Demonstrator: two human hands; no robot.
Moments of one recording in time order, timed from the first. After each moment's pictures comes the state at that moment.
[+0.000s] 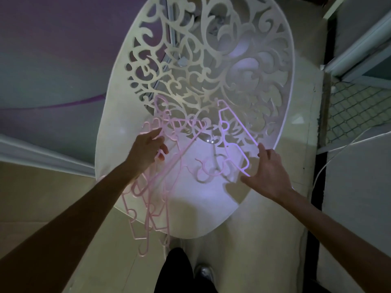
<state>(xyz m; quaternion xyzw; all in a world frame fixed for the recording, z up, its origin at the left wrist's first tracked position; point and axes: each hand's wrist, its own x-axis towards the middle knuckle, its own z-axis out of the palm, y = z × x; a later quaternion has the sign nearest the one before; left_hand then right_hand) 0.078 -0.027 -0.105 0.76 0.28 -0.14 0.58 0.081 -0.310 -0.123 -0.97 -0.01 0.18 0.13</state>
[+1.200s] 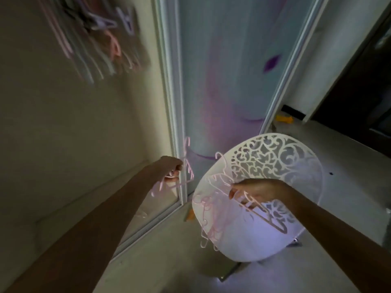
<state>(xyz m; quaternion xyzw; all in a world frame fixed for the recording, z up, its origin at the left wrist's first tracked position) -0.175 0.080 0.221 0.63 0.43 -0.02 0.64 -0.002 -0.126 0.182 -0.73 -0.15 0.63 0.21</state>
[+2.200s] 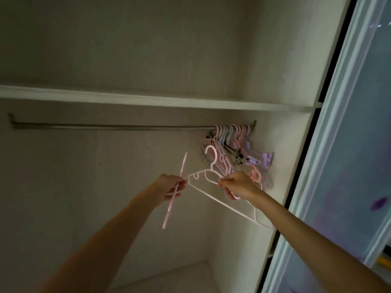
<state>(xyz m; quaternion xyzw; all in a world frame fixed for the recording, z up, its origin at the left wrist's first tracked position) -0.432 0.339 0.432 0.55 0.44 0.28 0.66 -0.239 0.246 0.438 -0.74 -0.50 0.22 0.40</state>
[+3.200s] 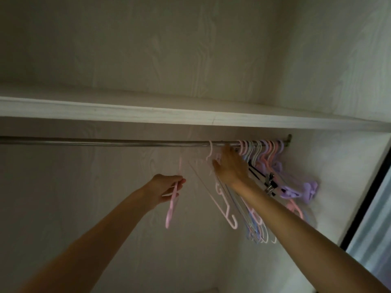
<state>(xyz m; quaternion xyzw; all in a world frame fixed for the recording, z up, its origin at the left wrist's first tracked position) -0.407 0.483 0.448 0.52 0.42 0.32 0.67 -0.211 0.451 0.477 -0.77 -0.58 -0.13 0.22</state>
